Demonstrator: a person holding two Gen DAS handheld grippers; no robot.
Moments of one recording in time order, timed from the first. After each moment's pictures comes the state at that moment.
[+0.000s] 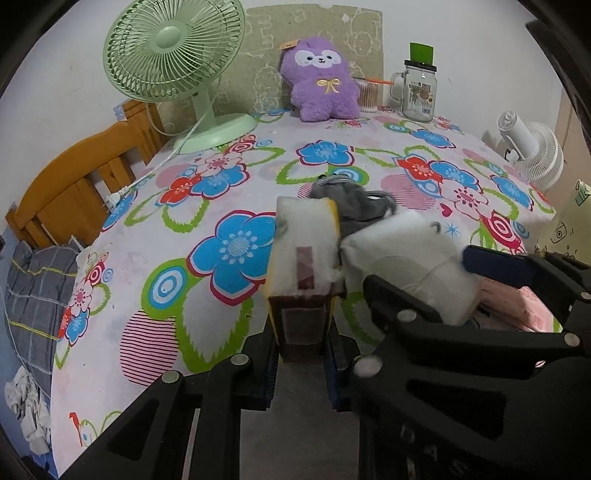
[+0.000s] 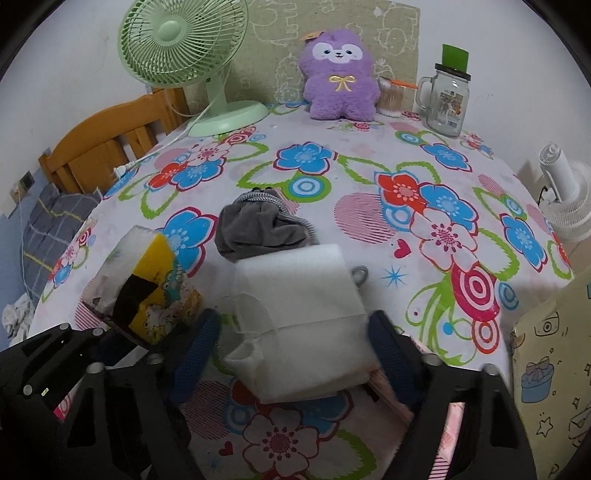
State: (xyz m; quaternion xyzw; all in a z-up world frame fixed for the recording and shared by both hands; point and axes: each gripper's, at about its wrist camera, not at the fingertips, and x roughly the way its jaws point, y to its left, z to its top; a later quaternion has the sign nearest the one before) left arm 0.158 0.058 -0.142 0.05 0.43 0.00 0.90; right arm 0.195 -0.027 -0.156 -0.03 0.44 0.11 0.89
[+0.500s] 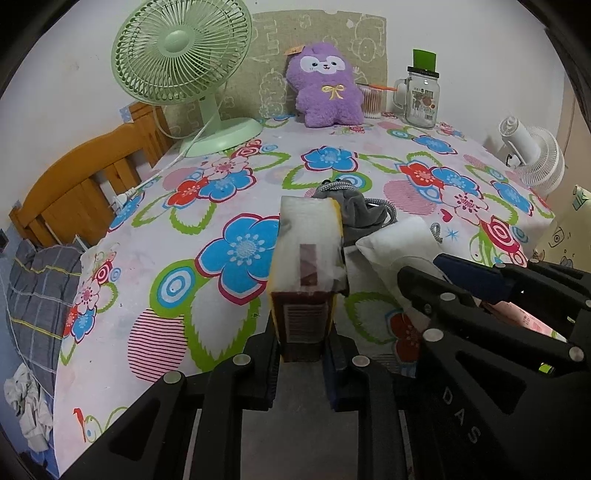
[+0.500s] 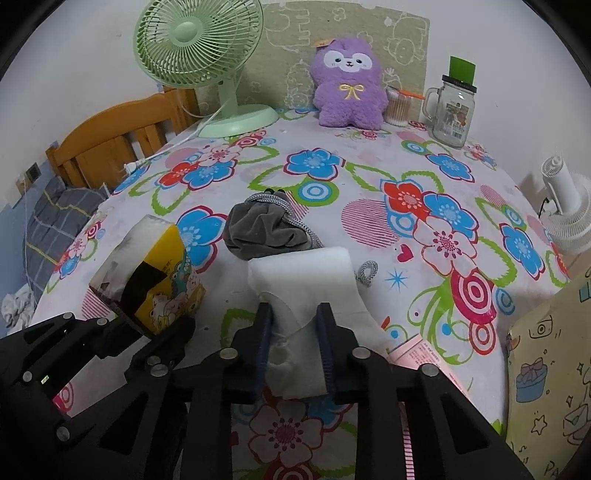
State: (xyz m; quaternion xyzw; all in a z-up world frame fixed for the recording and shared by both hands) left arm 0.155 0.061 -0.141 0.04 0.43 0.00 0.90; right arm 0.185 -0.024 -0.149 -0.04 0.43 0.13 0.89
